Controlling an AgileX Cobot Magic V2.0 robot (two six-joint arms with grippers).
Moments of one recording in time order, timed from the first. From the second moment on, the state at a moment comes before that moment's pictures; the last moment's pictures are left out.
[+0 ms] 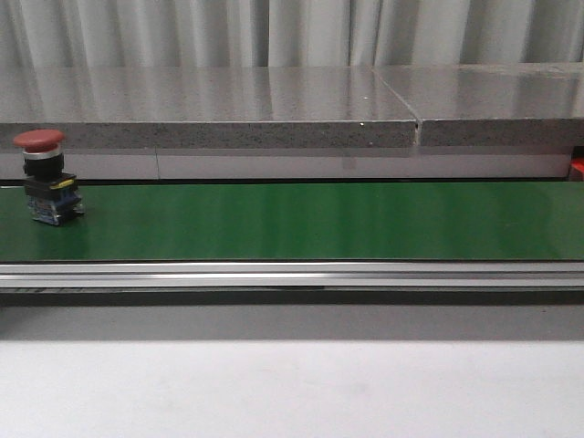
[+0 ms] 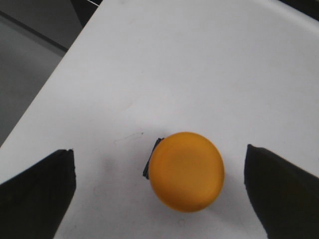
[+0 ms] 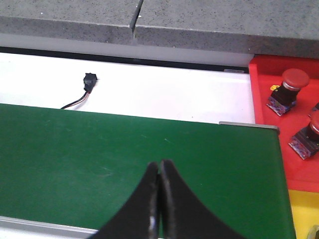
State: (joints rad) left arm 0.41 2.00 -1.46 -0.10 0.51 -0.01; right arm -0.02 0.85 -0.68 0.25 0.41 -0.22
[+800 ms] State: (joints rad) left arm 0.41 1.95 -1.49 -0.13 0.62 -0.01; right arm -0.02 0.85 -0.68 0.25 0.41 -0.22
